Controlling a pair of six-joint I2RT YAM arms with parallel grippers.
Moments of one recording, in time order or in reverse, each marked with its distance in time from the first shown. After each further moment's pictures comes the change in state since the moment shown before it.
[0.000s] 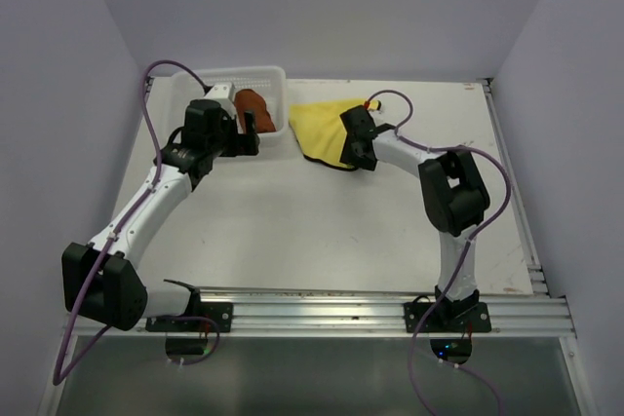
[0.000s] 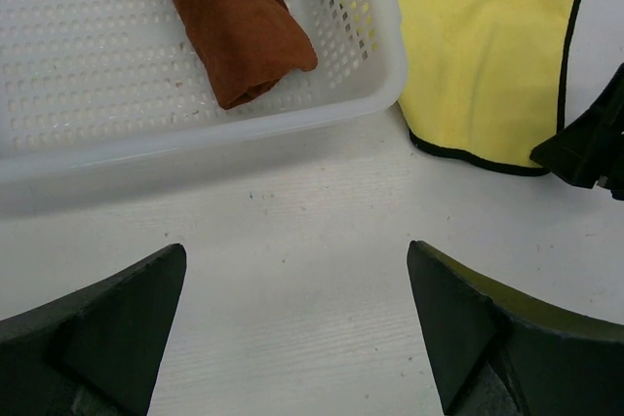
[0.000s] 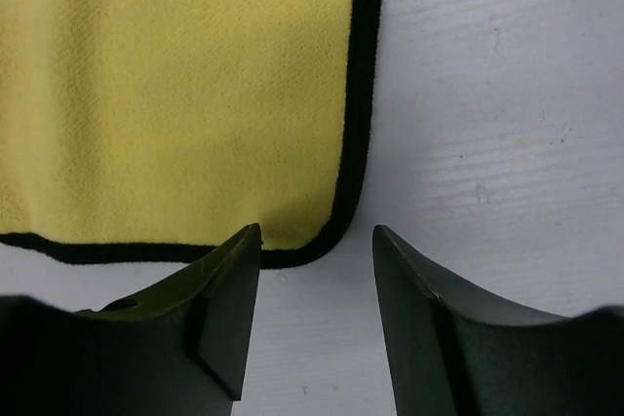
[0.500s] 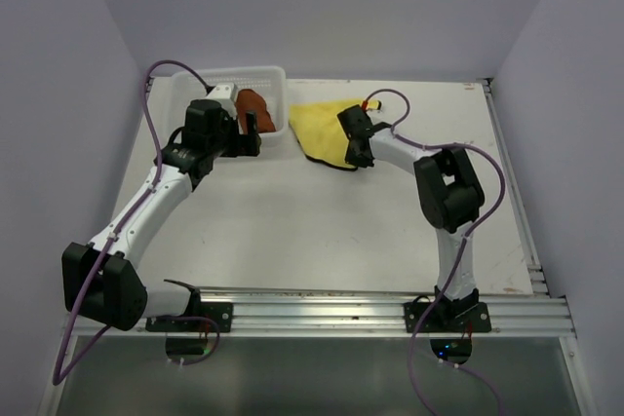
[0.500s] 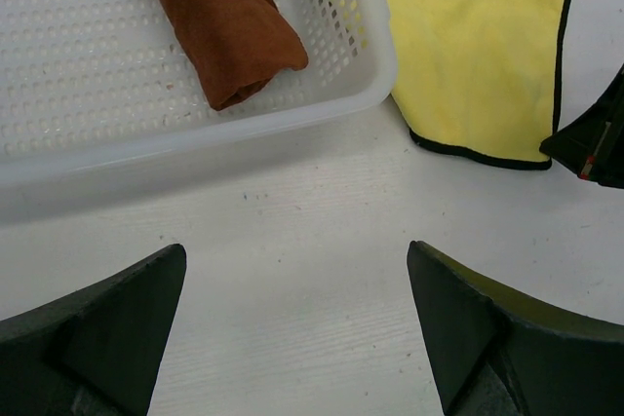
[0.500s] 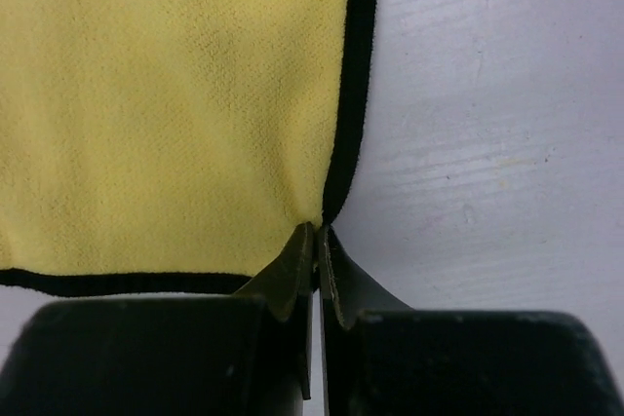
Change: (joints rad) left arm -0.005 0.000 0.000 0.002 0.022 0.014; right arm 0.001 0.072 0.070 -0.039 0.053 -0.014
